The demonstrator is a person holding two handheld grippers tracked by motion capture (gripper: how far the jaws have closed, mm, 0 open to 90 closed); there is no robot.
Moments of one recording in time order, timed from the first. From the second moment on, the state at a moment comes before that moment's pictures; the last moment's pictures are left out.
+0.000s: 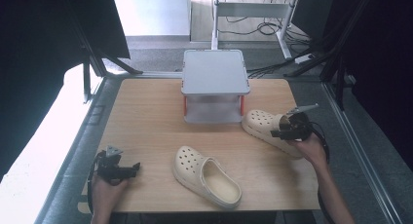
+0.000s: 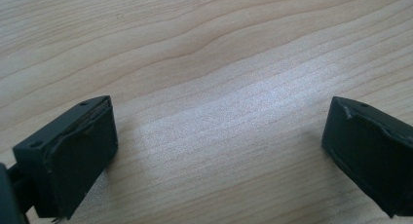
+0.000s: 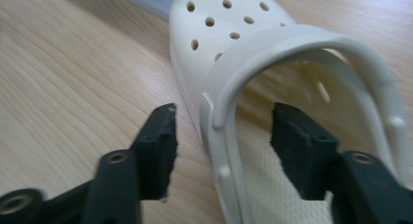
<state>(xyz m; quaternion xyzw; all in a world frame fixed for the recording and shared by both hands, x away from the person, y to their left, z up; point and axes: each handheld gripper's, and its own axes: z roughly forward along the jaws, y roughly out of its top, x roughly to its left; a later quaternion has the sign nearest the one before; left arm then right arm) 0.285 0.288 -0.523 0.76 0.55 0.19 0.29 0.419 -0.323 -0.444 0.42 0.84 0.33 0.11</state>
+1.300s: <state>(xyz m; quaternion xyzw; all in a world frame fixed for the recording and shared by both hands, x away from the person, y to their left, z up) 0.285 0.288 -0.523 0.76 0.55 0.19 0.29 0.354 -0.237 -0.404 0.34 0.87 0.36 0.08</state>
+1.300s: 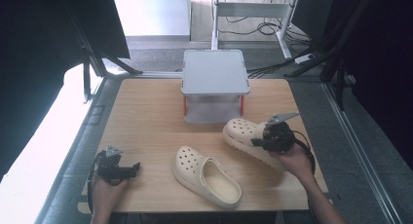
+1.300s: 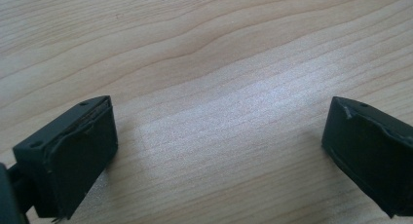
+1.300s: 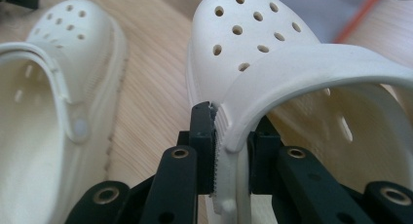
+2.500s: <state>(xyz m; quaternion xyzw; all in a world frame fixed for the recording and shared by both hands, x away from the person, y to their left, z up) 0.285 0.288 -0.523 0.76 0.55 0.19 0.29 0.337 -0.144 -0.442 0.27 0.89 0.36 0.04</state>
